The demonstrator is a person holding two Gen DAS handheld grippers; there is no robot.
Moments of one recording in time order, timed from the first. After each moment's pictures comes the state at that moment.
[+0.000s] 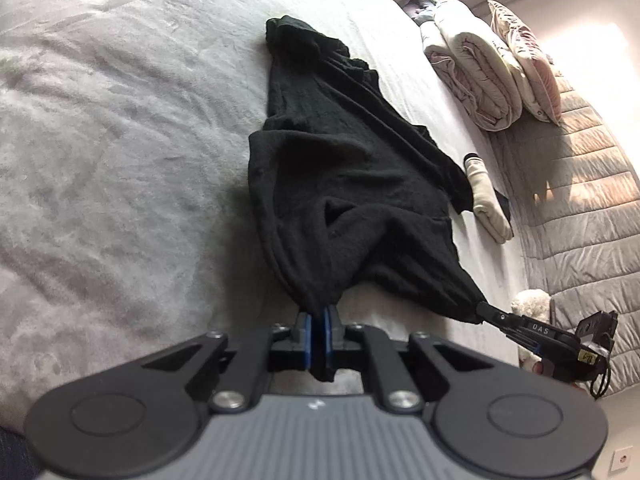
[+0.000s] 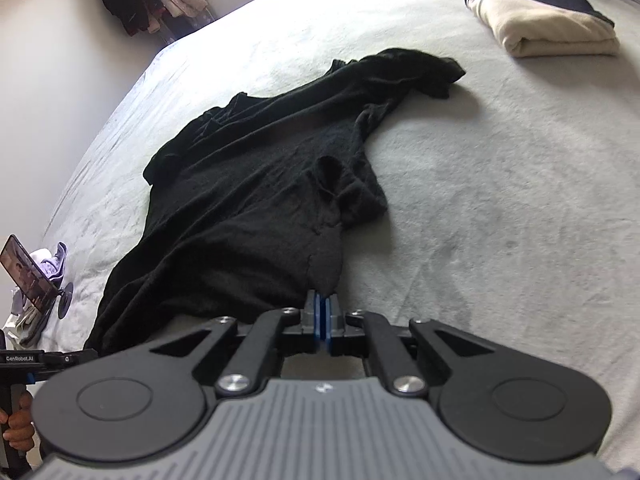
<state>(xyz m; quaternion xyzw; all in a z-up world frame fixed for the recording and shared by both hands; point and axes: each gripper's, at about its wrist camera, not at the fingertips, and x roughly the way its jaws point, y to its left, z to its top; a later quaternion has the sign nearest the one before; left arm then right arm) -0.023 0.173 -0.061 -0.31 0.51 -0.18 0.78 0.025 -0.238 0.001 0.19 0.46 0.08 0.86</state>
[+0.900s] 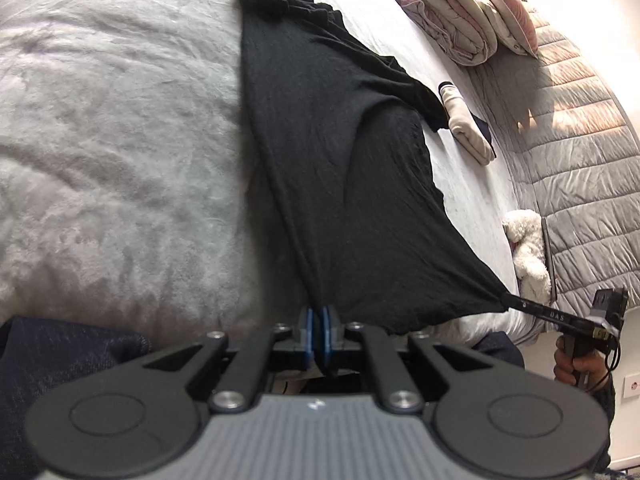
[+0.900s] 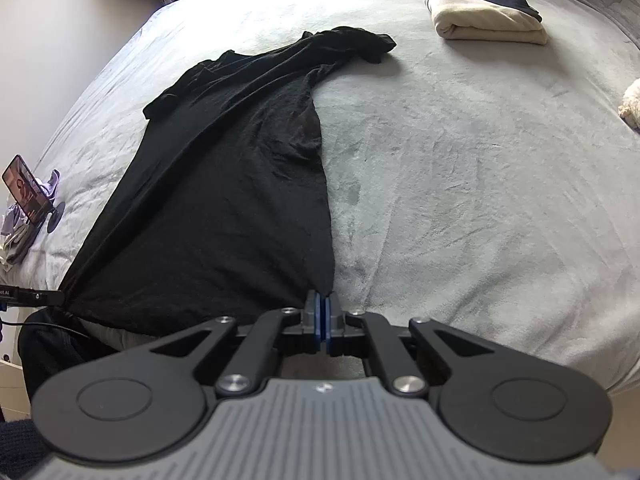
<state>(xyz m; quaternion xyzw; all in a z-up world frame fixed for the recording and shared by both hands) -0.086 0.166 -0.050 -0.24 0.55 -0.22 0.76 -0.088 -0.268 0.028 0.12 0.50 0.07 0.85</state>
